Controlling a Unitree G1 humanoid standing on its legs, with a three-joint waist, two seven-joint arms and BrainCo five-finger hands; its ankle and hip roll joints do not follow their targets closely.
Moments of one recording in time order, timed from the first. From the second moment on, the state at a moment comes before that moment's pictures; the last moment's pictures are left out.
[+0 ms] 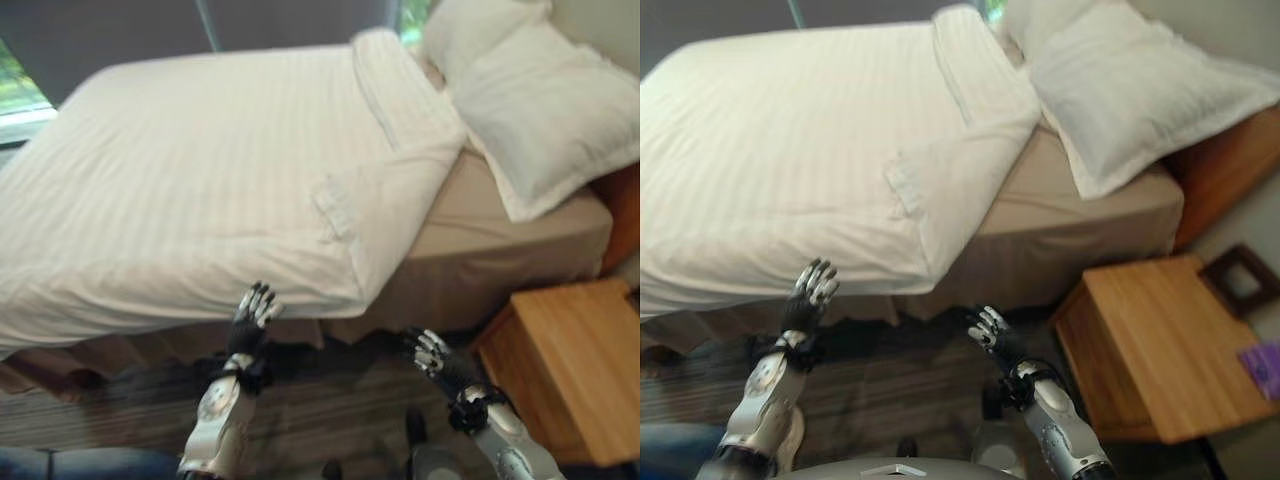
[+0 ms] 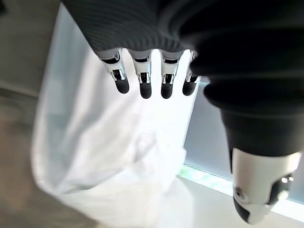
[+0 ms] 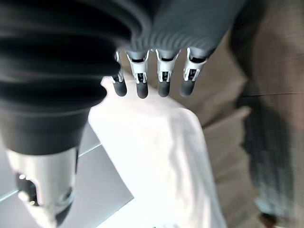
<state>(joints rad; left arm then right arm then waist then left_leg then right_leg) 0.13 0.32 -0.07 0.20 -0.61 -0.17 -0.01 0.10 -0.34 0.34 0.18 0.68 -0.05 0.20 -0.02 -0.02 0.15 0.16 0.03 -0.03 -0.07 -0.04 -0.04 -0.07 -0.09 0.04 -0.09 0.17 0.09</state>
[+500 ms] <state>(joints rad) -0.77 0.89 -0.24 0.90 -0.28 -0.12 0.08 0.23 -0.42 0.38 0.16 0.68 -0.01 0.29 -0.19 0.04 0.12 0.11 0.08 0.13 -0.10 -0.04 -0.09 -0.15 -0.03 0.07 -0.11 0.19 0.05</state>
